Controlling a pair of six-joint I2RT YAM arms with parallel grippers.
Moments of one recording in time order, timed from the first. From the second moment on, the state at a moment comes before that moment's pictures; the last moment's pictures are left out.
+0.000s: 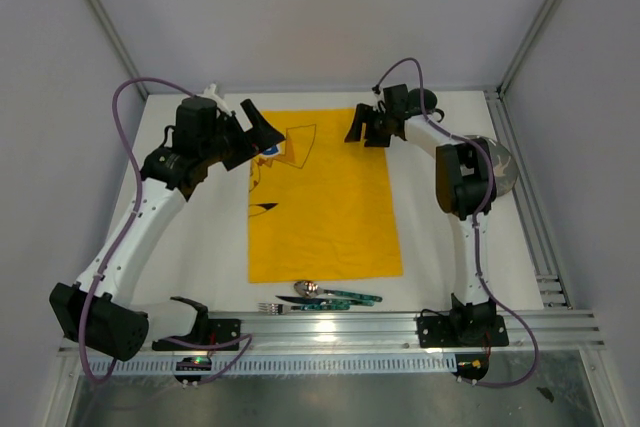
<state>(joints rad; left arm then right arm) -0.33 1.26 1.30 -0.57 0.19 -0.74 0.25 2.32 1.79 -0.31 -0.37 0.37</state>
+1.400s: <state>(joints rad) -0.33 1.67 1.27 -0.48 0.12 -0.70 0.30 1.97 1.40 0.17 -0.58 0.57</state>
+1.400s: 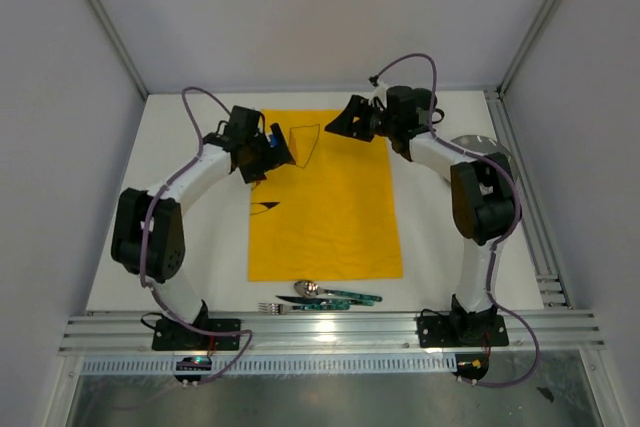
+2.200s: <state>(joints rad) -0.33 2.31 1.89 -0.51 0.20 -0.70 0.33 1.85 1.22 0.31 -0.65 0.66</state>
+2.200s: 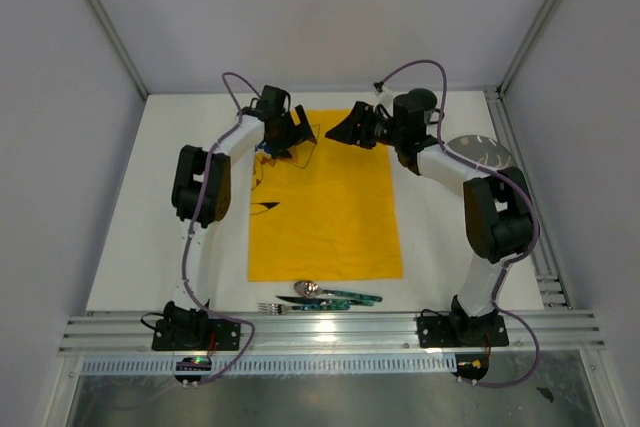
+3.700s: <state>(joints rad) -0.33 2.44 2.03 -0.47 0.35 -0.78 0.33 1.77 1.22 0.18 -0.59 0.54</state>
